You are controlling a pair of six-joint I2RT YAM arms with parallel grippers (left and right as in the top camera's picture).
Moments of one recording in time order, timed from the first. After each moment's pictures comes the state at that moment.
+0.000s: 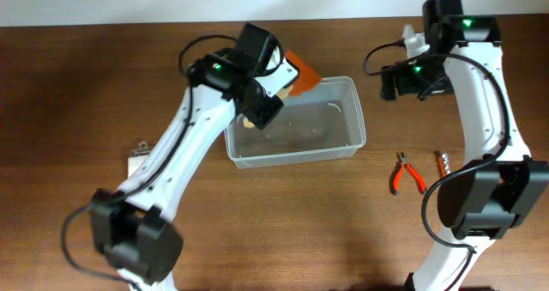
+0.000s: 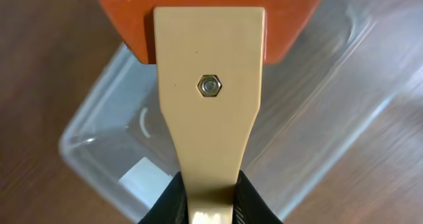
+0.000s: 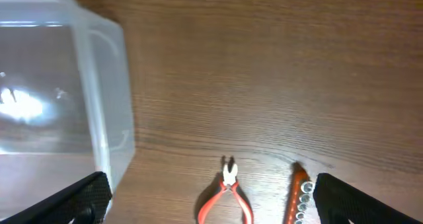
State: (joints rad) left arm -0.48 1.91 1.82 -1.10 0.06 0.34; right arm -0.06 2.02 2.00 -1.36 -0.04 -0.13
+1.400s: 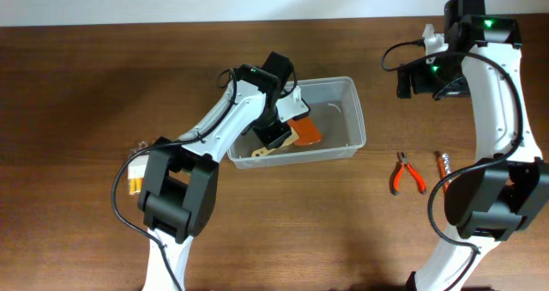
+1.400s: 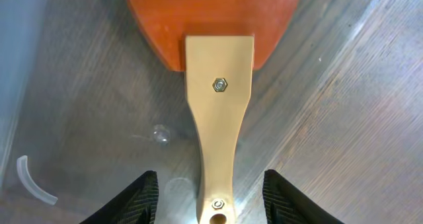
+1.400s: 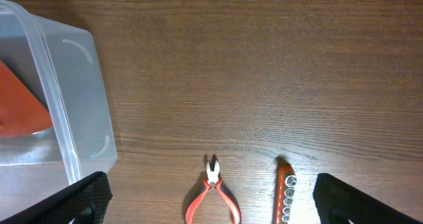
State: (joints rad) left arm -0.50 2.20 1.83 -1.10 0.12 0.51; right arm -0.12 2.02 2.00 -1.35 -0.04 -0.13
